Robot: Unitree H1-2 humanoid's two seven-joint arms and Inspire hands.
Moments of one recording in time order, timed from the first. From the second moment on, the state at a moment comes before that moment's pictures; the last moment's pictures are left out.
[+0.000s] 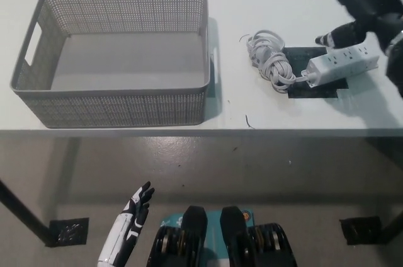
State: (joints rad) left_arm 0.00 0.12 -0.13 0.31 0.14 -0.43 0.02; right_arm -0.88 -0.50 0.37 0.09 -0.72 0.28 0.41
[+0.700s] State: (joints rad) left_arm 0.00 0.12 -0.15 0.31 0.14 -0.43 0.02; right_arm -0.90 -0.39 0.47 0.41 -0.79 0.29 0.40
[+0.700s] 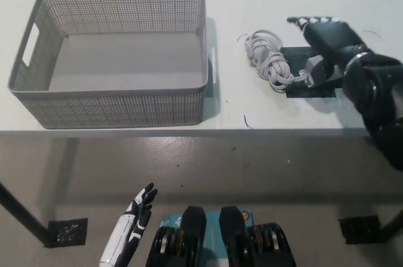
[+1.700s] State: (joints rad) left_arm 0.00 0.13 -0.16 0.32 0.14 -0.43 0.02; right_arm -0.91 -0.27 0.54 0.88 -0.85 0.23 -0.04
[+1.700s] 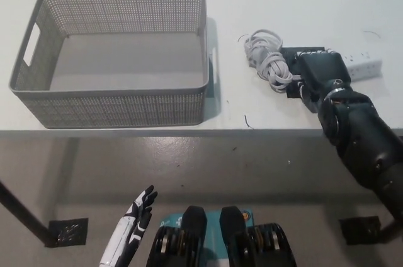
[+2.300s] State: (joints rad) left_arm 0.00 0.13 -0.16 0.32 0.14 -0.43 0.02; right_arm -0.91 -0.23 0.56 1.06 -0.86 0.12 -0.40
